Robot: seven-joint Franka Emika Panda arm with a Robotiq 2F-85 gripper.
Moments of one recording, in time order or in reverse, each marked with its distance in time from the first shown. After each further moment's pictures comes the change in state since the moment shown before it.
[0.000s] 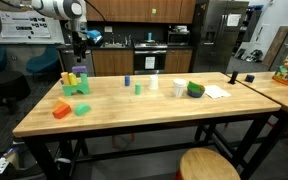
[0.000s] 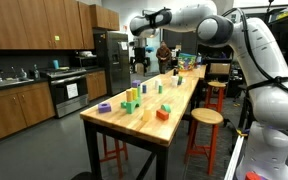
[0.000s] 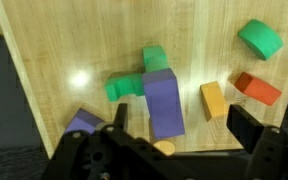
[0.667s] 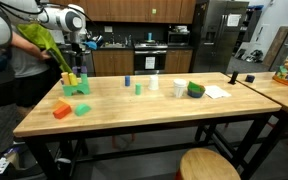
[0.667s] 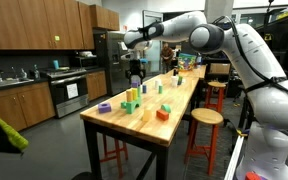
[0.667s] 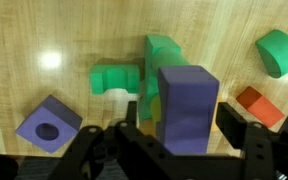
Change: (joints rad) arm 0.031 0.092 0.016 -0.004 -0.013 0.010 -0.174
